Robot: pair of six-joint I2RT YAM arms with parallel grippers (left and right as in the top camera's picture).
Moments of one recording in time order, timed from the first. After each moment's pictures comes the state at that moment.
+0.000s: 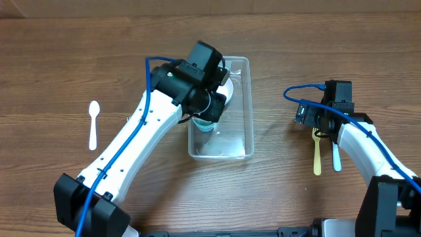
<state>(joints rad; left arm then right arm) -0.56 1.72 1.63 -1.13 0.16 -0.18 -0.06 1.55 0.85 -0.40 0.10 0.22</state>
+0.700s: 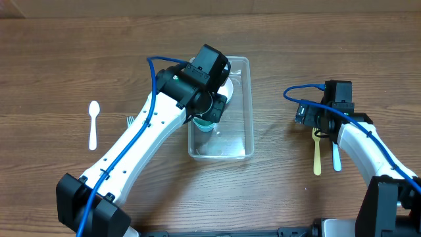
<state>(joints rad) -0.58 1.72 1.62 -1.12 0.05 -0.21 -0.06 1.55 0.85 -0.40 0.10 0.22</state>
